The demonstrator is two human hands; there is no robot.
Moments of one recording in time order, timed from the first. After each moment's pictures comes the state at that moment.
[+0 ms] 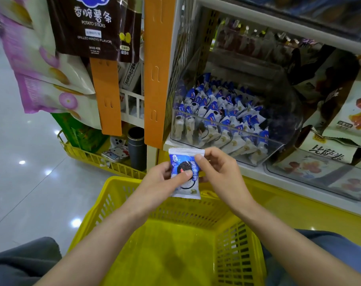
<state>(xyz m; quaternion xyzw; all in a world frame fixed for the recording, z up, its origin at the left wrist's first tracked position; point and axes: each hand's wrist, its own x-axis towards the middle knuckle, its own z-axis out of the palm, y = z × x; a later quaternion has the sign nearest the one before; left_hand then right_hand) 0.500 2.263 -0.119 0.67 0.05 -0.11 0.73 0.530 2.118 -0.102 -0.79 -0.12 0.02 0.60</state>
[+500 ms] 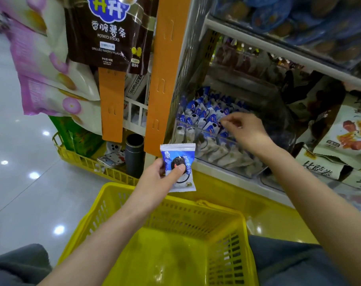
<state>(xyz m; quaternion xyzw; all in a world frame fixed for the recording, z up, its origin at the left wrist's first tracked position) 0.508 2.269 -0.111 0.65 0.06 -0.03 0.75 0.635 2.083 -0.038 -0.95 -0.09 -0.05 0.29</state>
